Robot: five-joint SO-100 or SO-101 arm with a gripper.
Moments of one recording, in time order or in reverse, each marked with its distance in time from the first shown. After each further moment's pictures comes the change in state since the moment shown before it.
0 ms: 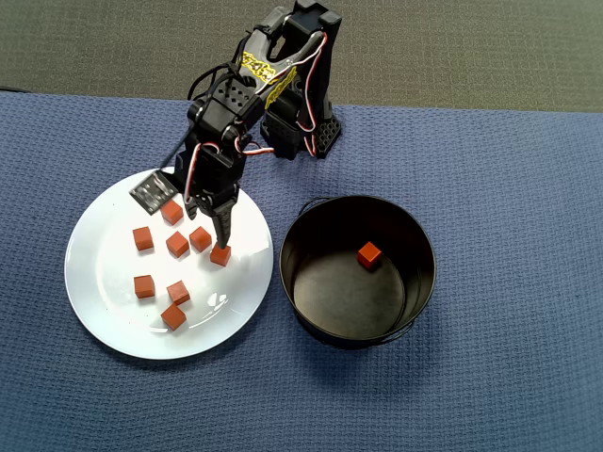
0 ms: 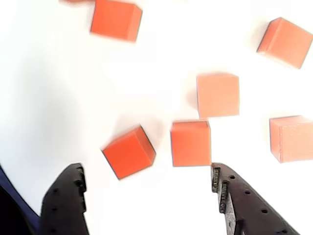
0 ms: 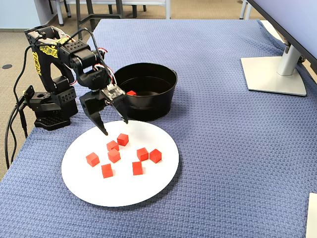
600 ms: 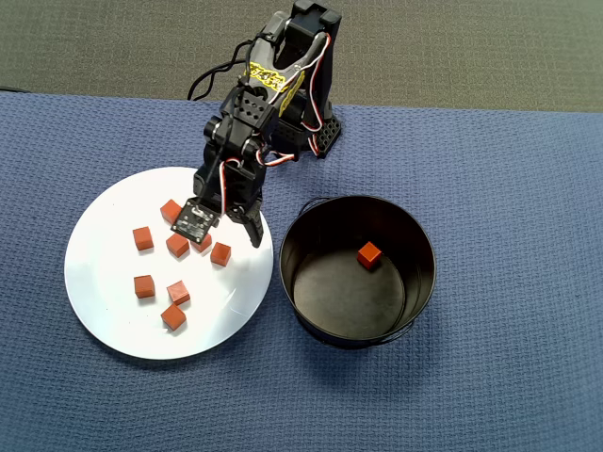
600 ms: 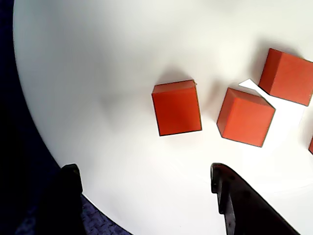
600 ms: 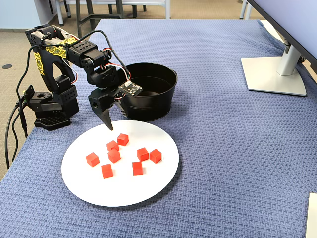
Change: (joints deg) arm -8.2 -0.7 0.8 3.5 -9.5
